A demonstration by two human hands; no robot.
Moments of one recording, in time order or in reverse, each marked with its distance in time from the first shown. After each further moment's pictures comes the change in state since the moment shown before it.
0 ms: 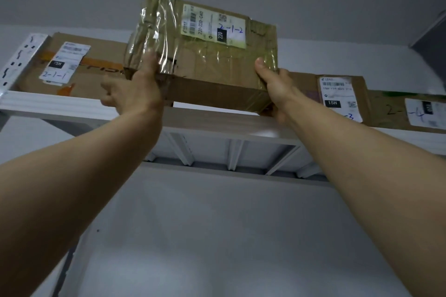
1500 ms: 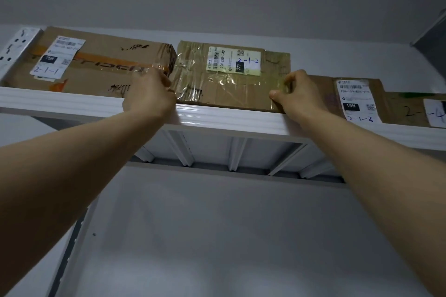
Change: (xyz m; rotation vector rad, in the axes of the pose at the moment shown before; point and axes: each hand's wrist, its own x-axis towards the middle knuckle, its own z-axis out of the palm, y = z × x) left_hand 0.038 -0.034 0.009 0.888 -0.248 0.517; right_hand 0.005 0.033 -0.030 -0.652 0.273 -0.227
